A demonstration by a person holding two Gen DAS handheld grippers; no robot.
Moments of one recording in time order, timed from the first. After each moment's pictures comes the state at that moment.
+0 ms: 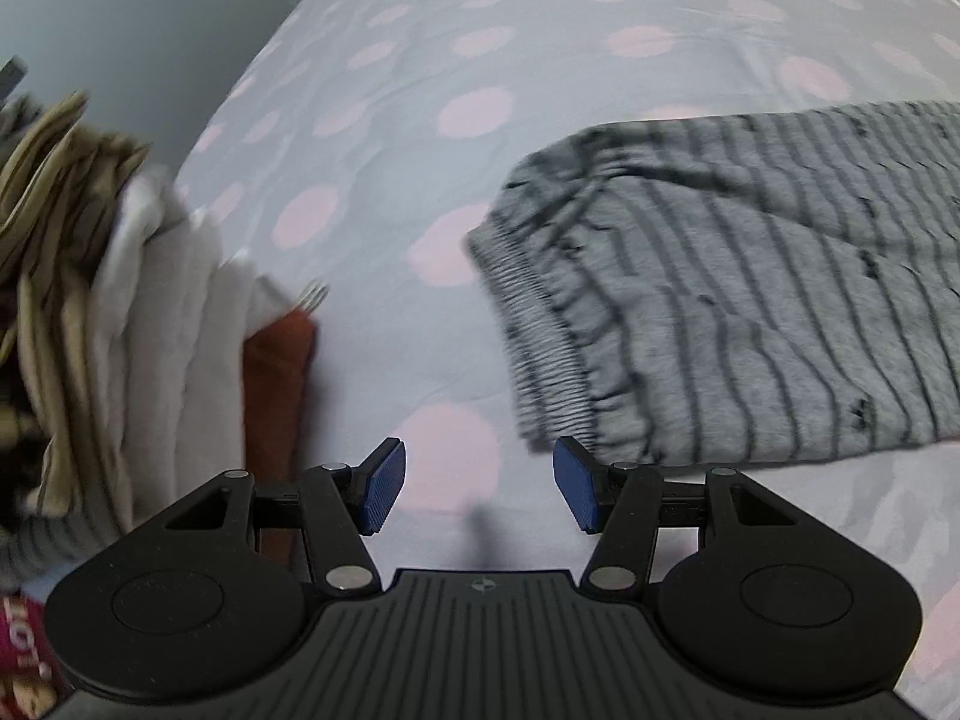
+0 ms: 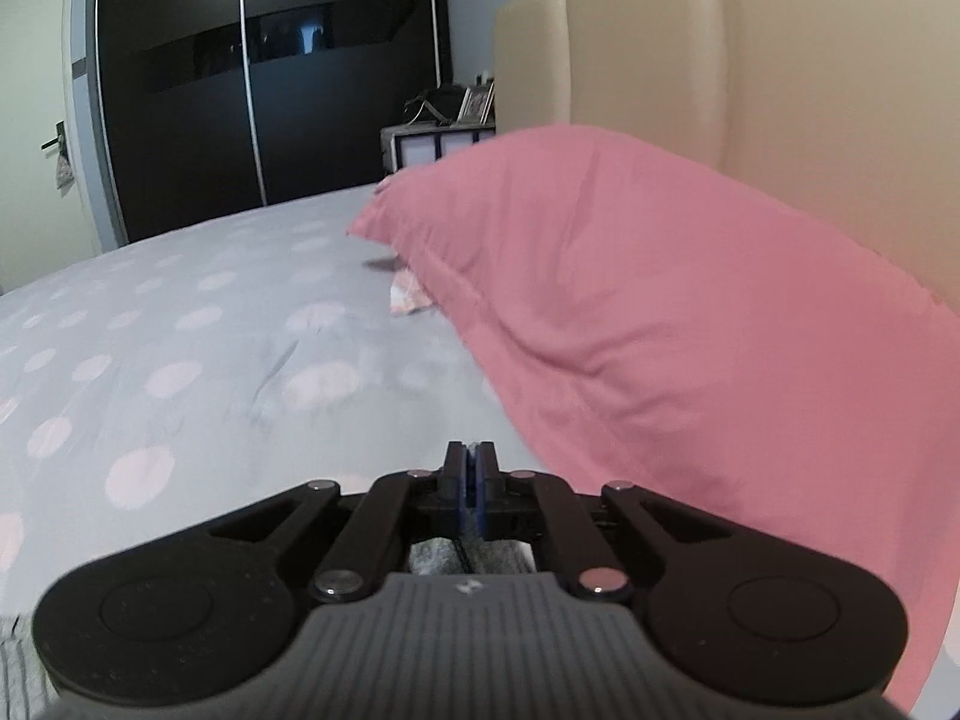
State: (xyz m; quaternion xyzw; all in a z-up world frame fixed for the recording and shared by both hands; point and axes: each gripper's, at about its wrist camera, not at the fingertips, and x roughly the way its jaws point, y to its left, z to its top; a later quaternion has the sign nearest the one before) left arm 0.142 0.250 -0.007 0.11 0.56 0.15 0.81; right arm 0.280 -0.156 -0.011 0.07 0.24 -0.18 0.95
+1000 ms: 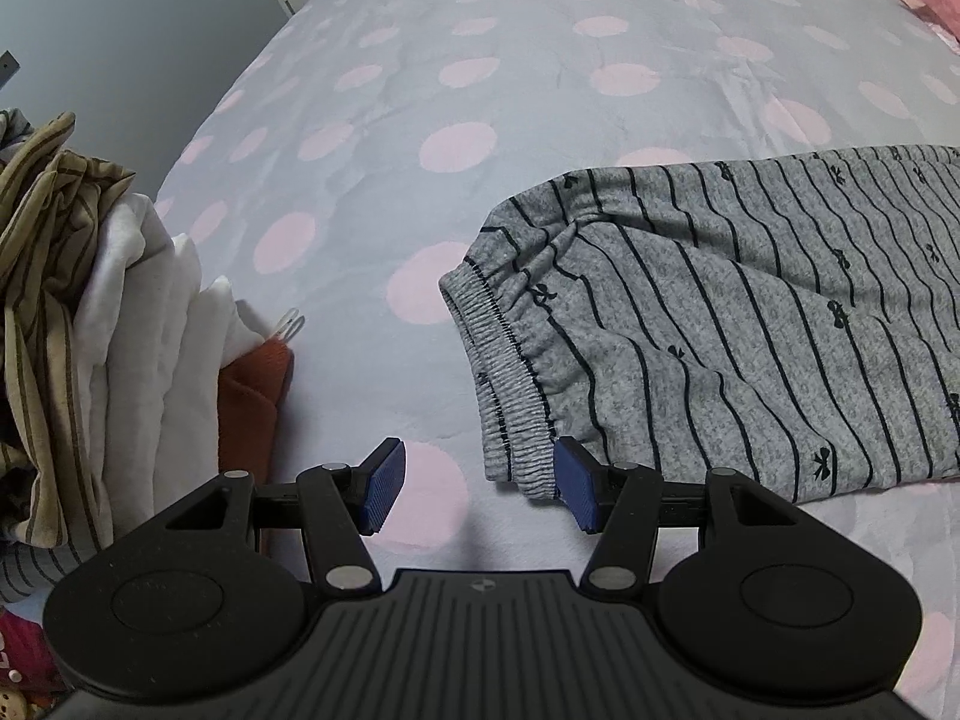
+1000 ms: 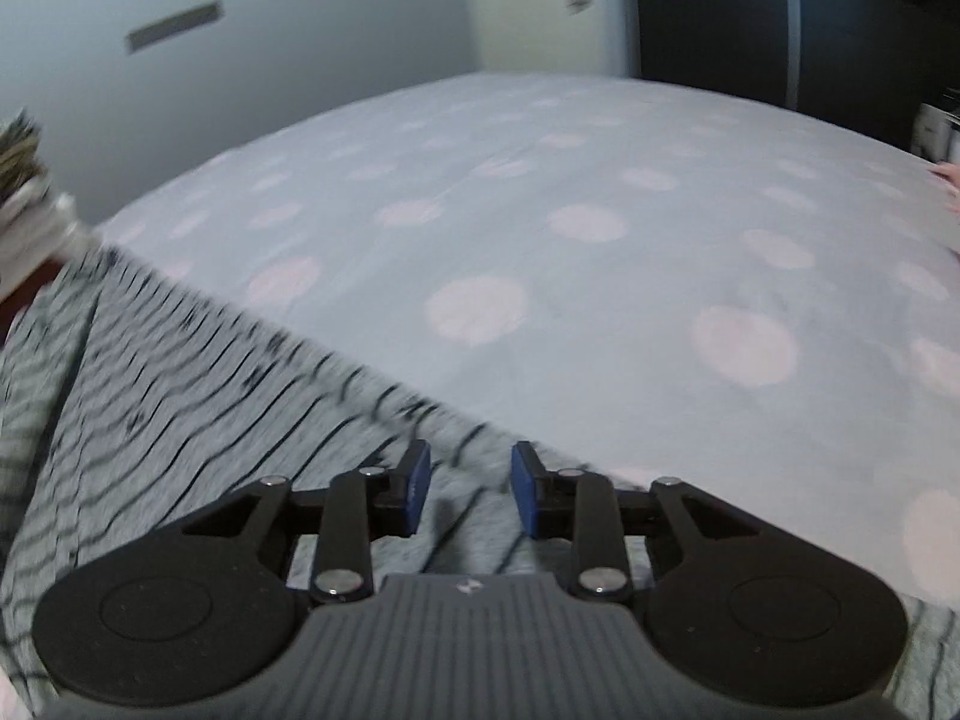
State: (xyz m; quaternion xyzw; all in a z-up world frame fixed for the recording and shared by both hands) left arm 0.151 0.245 0.000 0.09 0.54 0.12 0.83; right arm 0.310 0.035 -0.059 -0.08 0.35 0.35 0.86
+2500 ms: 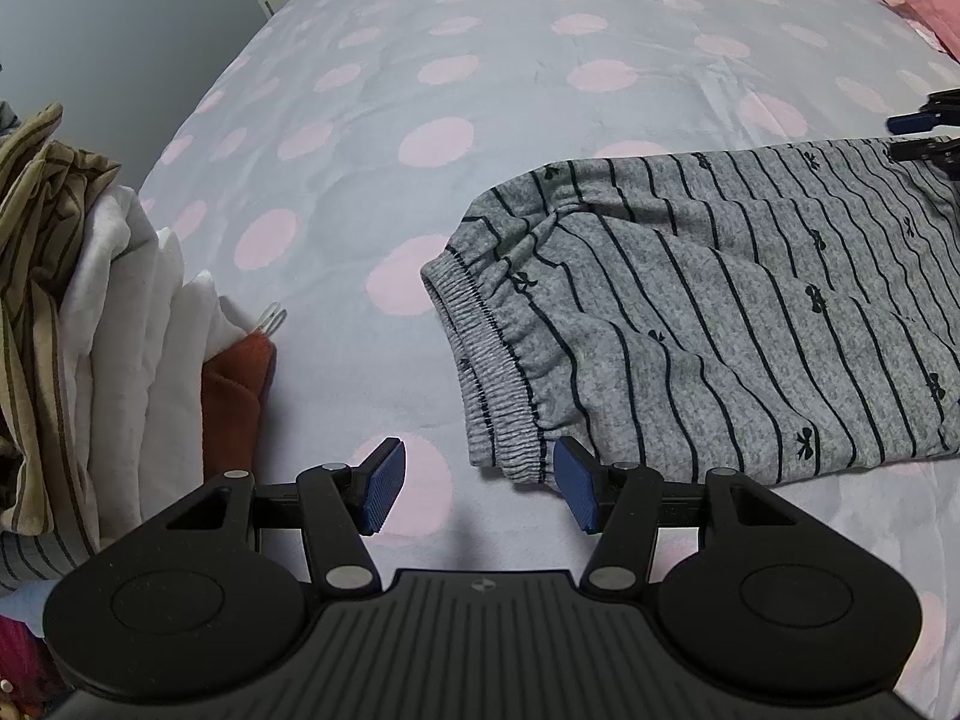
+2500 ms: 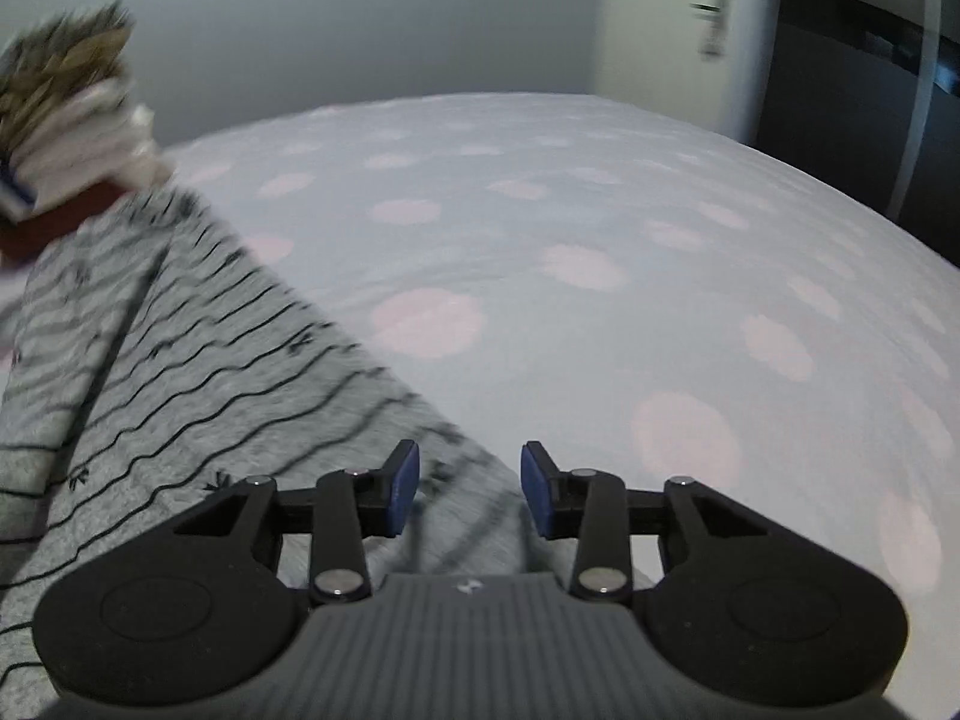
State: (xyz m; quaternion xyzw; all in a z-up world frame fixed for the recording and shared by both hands) left arm 0.143 0.248 -0.001 0.08 0.54 0.09 0.83; right arm 0.303 0.181 -0.055 -0.18 0.29 0.43 0.84
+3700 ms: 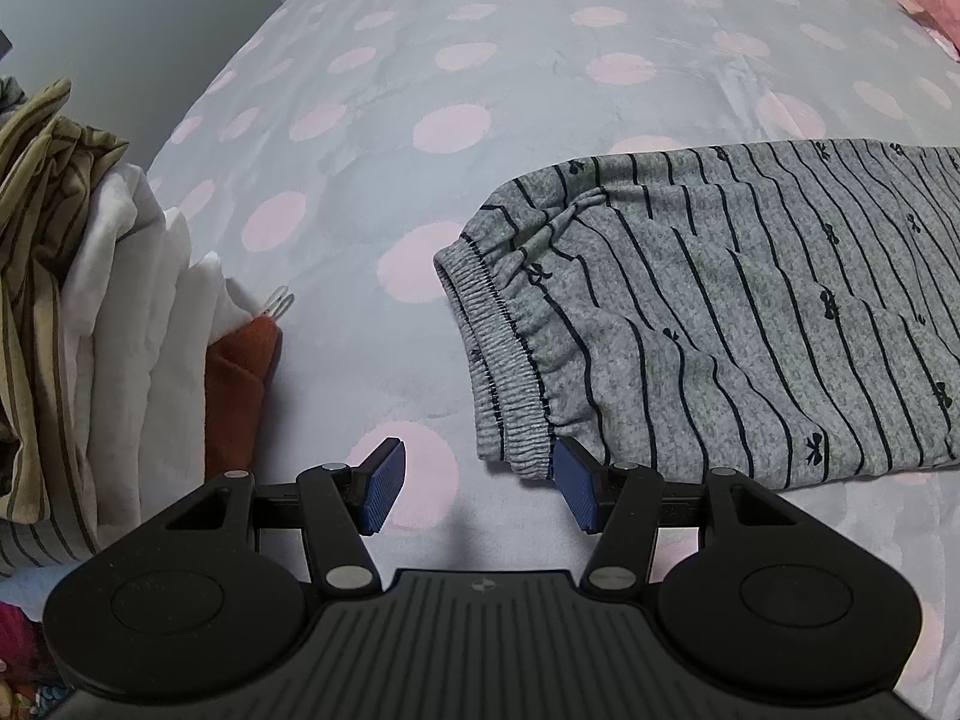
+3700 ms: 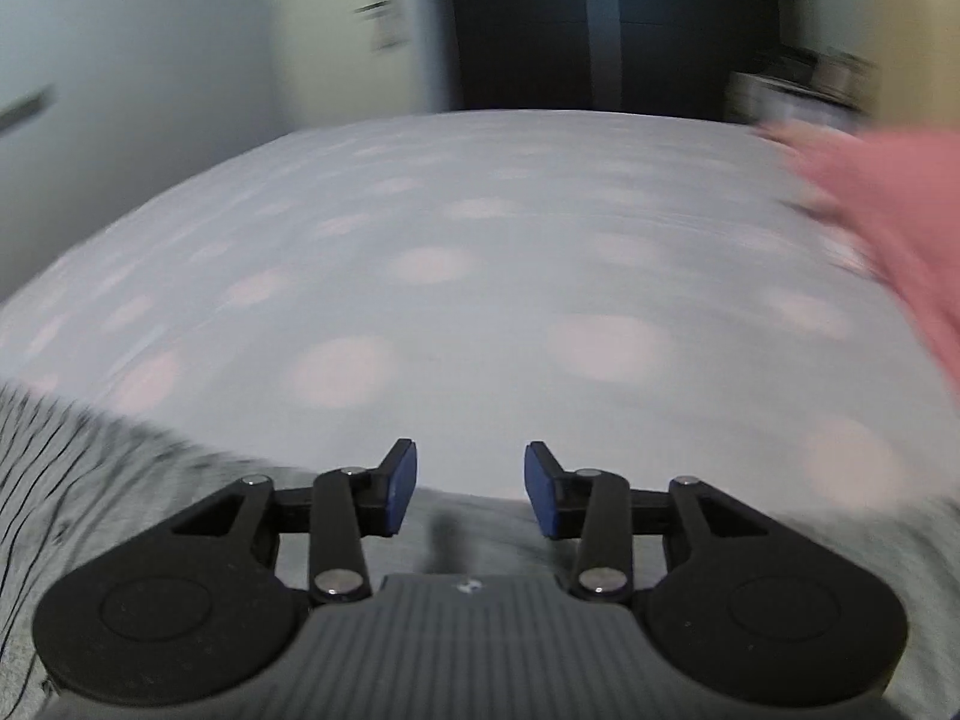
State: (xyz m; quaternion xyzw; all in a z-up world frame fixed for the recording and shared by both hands) left arm 0.146 0.251 -0.004 0.08 0.55 0.11 0.82; right arm 0.291 -0.025 -0.045 0.03 0.32 0.11 0.94
